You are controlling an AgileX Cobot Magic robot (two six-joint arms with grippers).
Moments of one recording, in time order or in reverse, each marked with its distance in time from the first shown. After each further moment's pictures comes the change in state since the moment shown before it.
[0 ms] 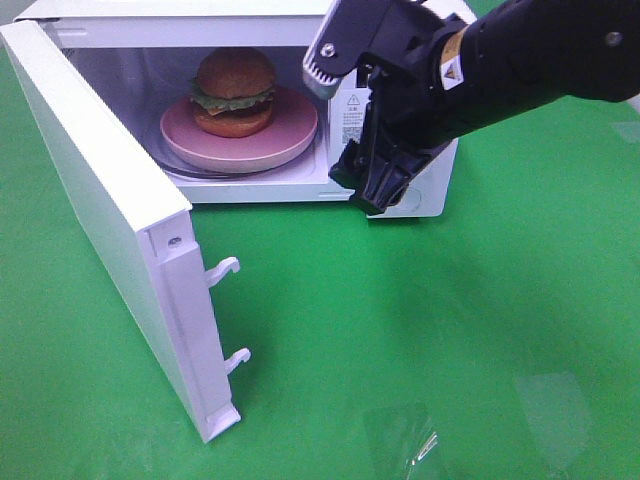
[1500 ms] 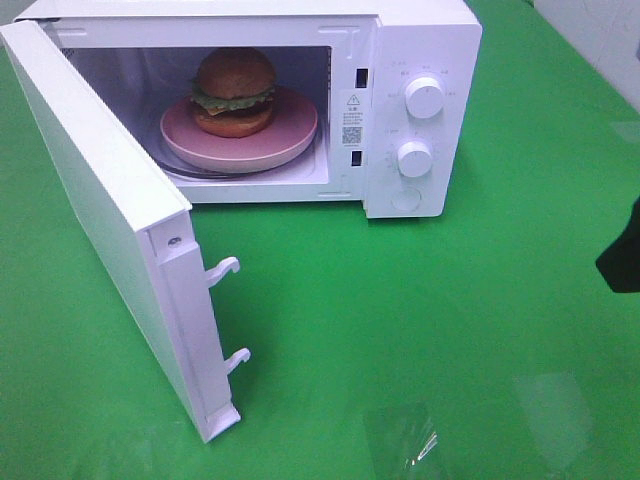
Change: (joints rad) left arm -0.001 0.000 0.000 0.000 0.000 0.000; right arm -0.158 -0.604 0.206 0.163 0.721 0.342
